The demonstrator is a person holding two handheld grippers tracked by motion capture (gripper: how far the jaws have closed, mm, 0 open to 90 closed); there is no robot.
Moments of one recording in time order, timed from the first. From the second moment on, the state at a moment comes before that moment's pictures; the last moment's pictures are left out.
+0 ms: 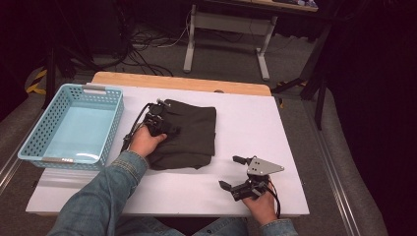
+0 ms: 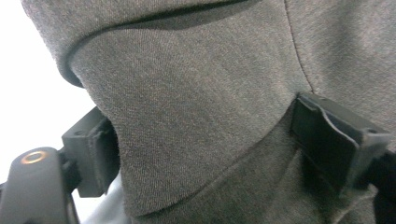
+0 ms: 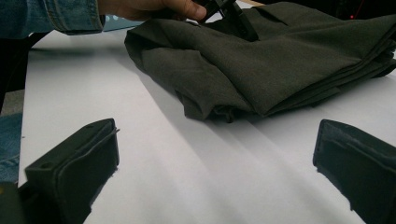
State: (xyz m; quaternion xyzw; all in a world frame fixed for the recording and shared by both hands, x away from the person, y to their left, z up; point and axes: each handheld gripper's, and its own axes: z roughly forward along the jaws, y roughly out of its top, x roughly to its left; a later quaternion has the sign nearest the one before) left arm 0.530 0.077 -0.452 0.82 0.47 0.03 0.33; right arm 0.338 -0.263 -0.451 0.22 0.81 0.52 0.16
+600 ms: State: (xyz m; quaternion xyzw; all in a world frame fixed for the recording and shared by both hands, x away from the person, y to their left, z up) left arm 0.521 0.068 -0.444 0.82 0.45 0.03 0.34; right arm 0.338 -0.264 -0.451 0.22 0.81 0.52 0.16
